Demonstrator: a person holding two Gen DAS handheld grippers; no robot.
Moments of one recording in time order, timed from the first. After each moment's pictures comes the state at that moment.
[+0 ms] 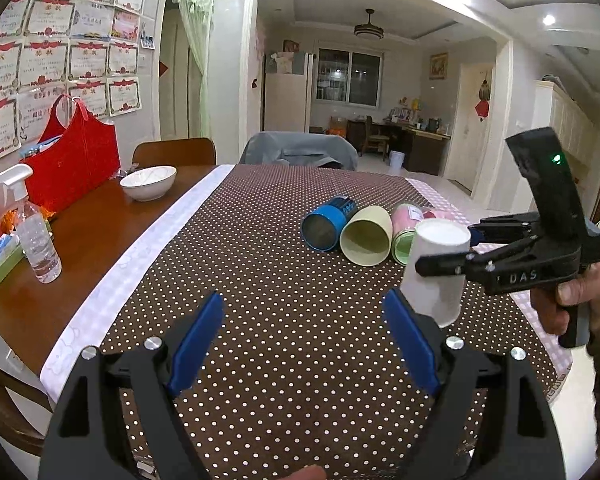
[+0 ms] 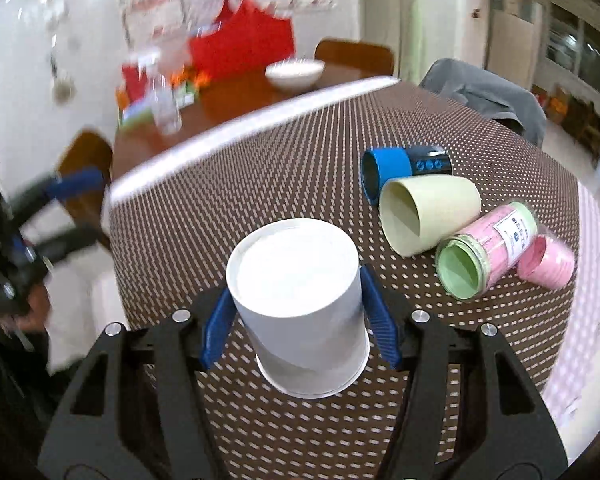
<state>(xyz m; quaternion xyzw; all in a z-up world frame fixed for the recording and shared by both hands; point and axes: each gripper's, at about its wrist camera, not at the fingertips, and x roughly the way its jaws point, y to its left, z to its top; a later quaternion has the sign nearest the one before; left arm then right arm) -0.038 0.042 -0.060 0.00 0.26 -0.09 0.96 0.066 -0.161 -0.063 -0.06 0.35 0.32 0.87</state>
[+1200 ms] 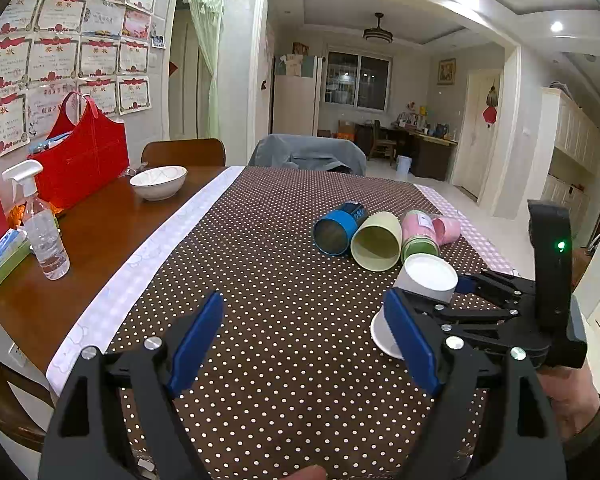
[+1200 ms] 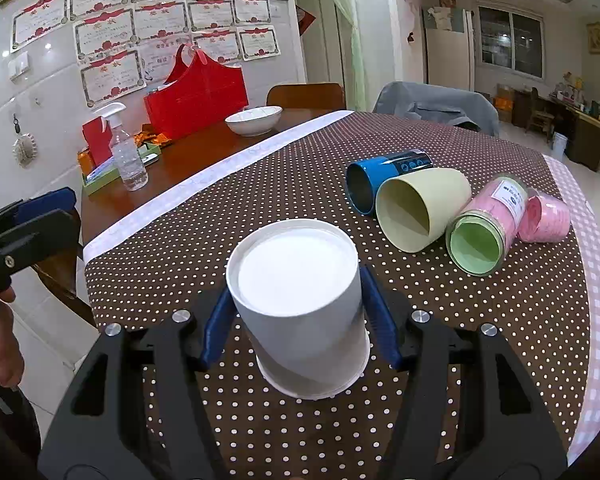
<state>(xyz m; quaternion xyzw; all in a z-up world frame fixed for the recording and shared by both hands) -0.039 0.052 -0.054 -0.01 0.25 -0.08 0.96 0.048 -0.136 -0.106 -0.01 0.29 0.24 0.93</state>
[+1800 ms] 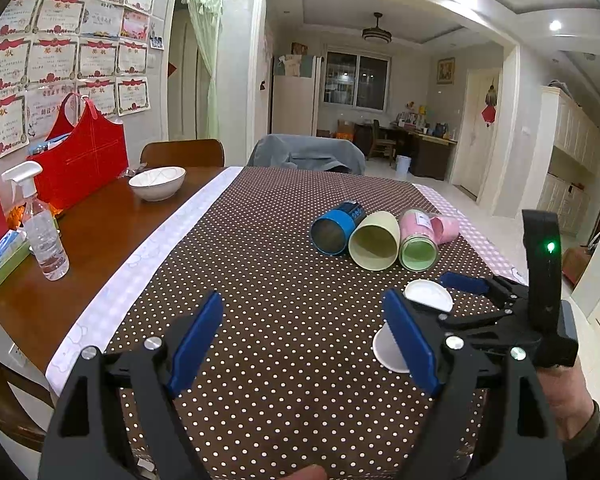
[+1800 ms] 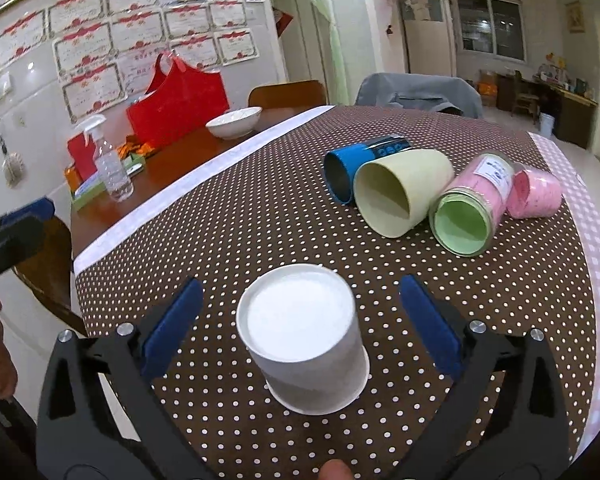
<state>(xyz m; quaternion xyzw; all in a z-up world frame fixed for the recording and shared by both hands) -0.041 0.050 -0.056 -0.01 0.25 -0.08 0.96 0.051 -0.155 -0.113 0.03 0.30 0.21 0.93</state>
